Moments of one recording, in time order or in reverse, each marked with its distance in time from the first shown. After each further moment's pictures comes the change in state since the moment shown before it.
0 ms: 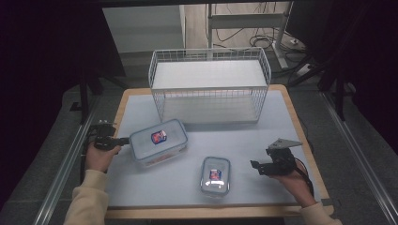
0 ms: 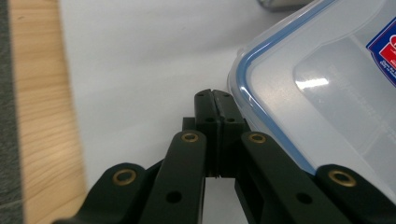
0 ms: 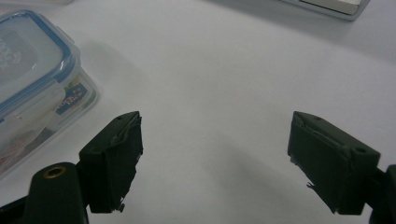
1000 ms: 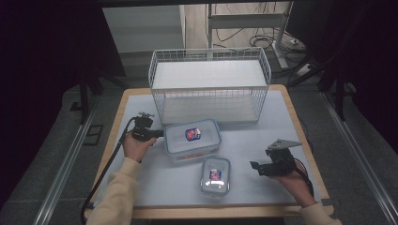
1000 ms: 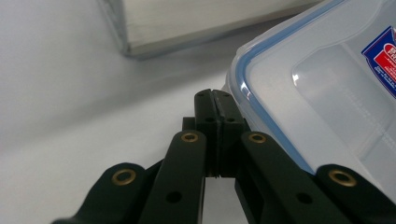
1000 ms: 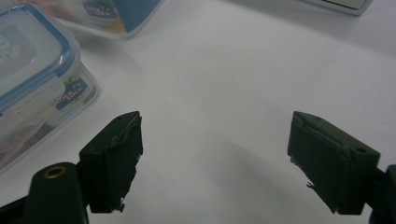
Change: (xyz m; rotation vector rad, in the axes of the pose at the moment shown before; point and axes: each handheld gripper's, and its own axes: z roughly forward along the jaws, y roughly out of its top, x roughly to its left) left arm -0.090 0.041 0.058 0.000 -0.122 0.110; right arm 0.000 -0.002 0.002 0.012 0.005 -0.001
